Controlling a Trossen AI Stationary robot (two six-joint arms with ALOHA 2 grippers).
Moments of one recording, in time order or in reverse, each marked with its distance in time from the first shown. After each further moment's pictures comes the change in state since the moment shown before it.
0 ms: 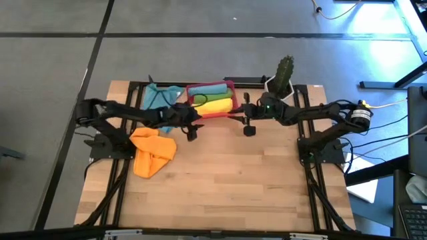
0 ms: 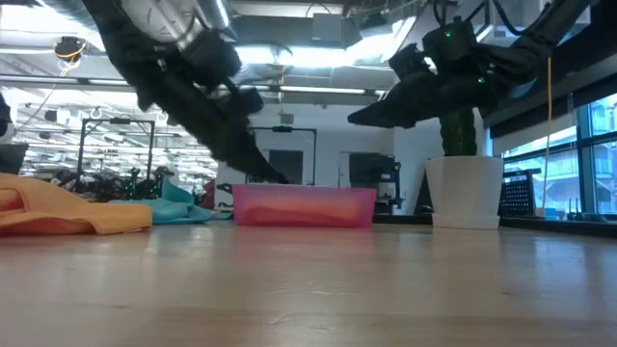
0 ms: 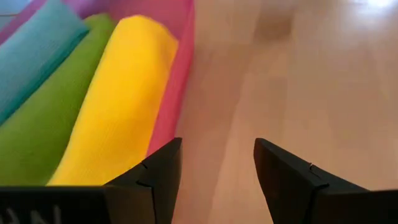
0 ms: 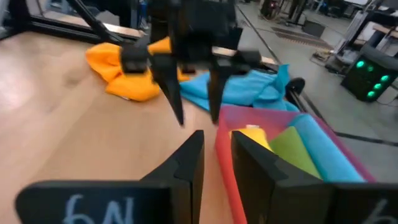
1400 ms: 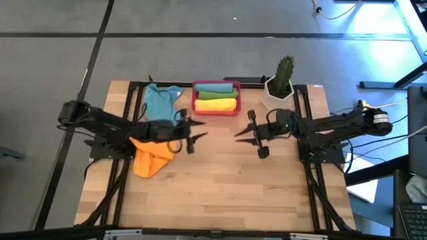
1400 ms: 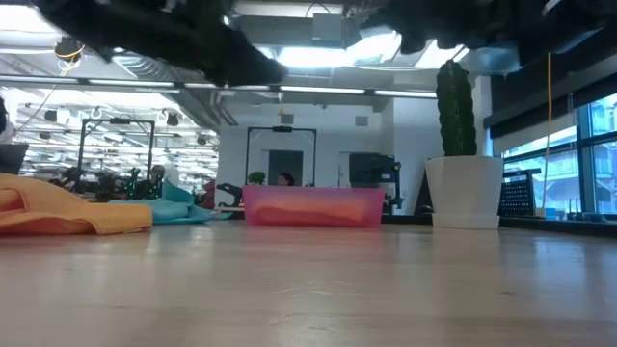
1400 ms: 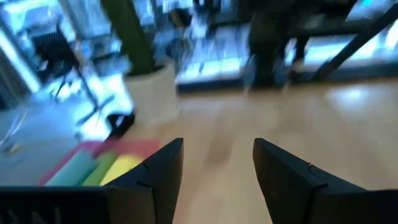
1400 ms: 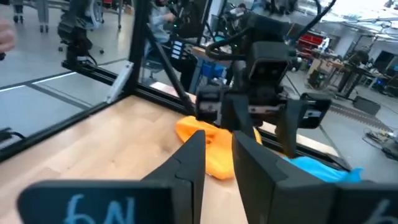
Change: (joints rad) left arm -0.348 -0.225 -0.072 0.283 -0.309 0.085; right arm 0.355 -0.294 -0.035 -0.057 0.074 0.003
